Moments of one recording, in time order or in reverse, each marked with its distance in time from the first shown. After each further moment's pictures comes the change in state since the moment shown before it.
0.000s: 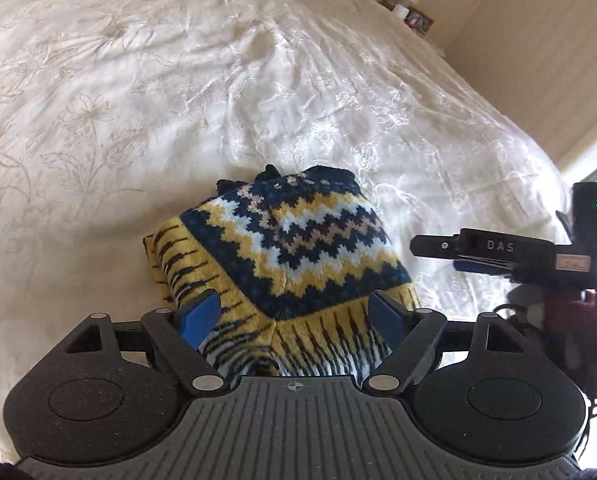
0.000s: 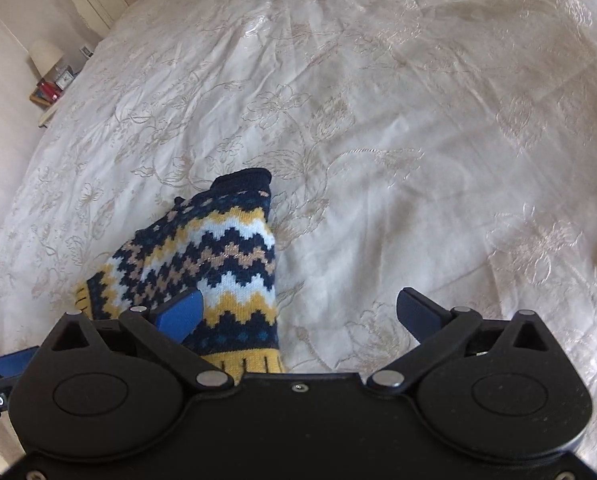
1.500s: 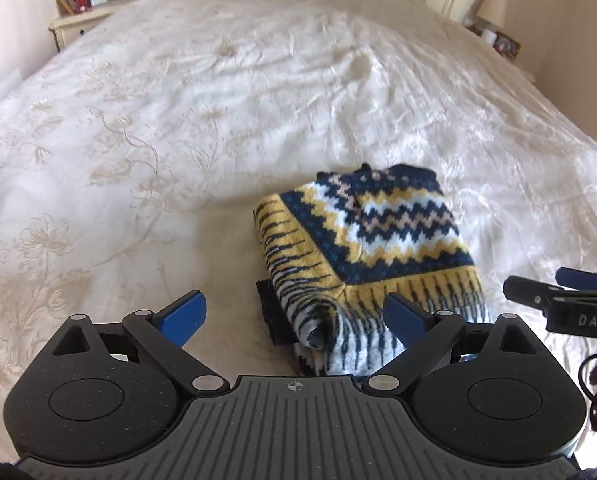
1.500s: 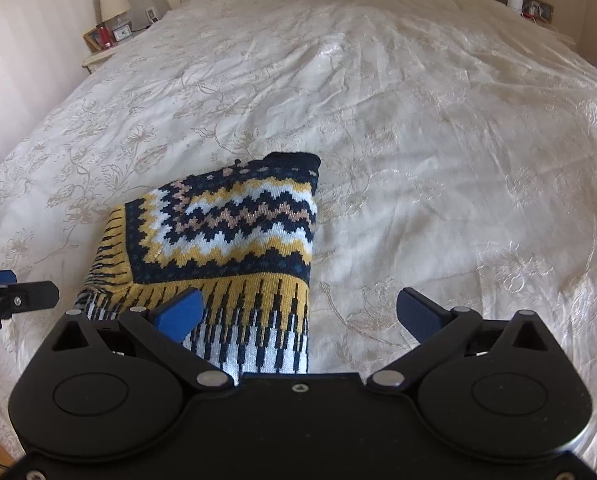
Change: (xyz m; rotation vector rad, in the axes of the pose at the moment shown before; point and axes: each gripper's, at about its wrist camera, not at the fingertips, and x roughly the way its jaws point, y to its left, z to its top) left arm -0.062 -0.031 -0.051 -0.091 -0.132 0.338; right arm -0.051 0.042 -0.065 -0.313 -0.124 -0.033
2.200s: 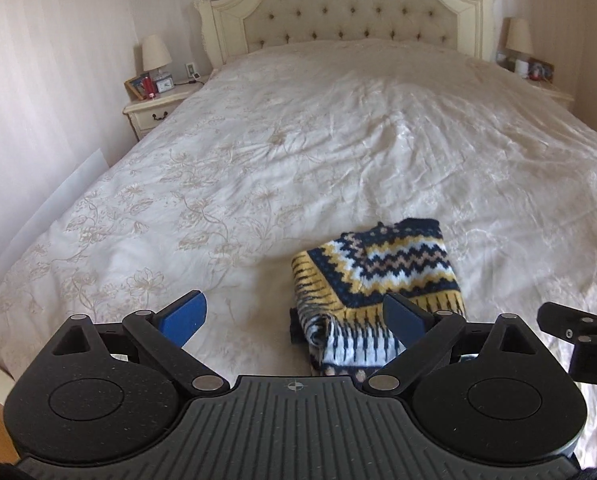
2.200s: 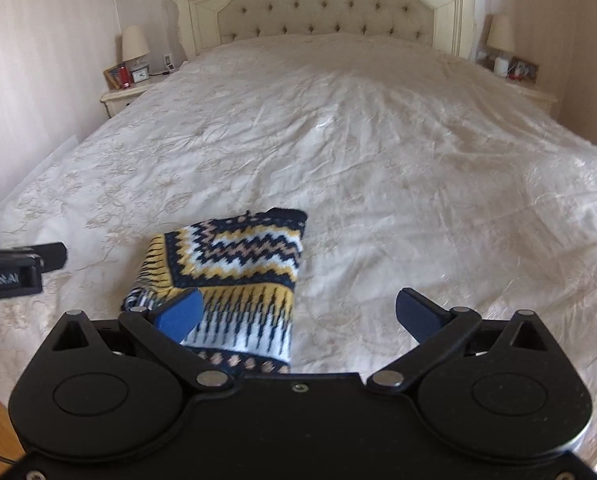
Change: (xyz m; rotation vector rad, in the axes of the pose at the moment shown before) left arm -0.096 -0.081 -0.020 0.076 -0.167 0.268; right arm -0.111 -0.002 -0.018 -0.026 -0.135 0.005
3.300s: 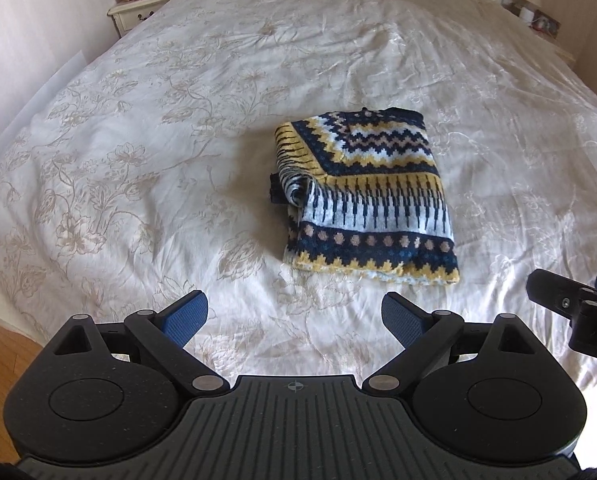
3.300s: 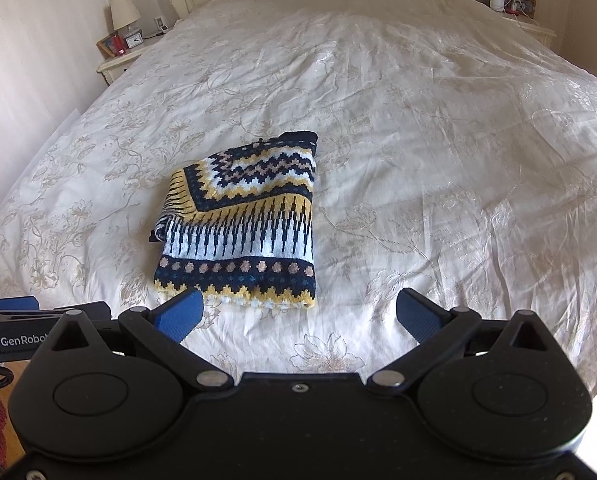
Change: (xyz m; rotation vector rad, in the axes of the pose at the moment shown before) left arm -0.010 0.006 -0.054 -0.085 0.287 -0.072; right arm -0.028 0.012 -0.041 0.084 0.157 0.000
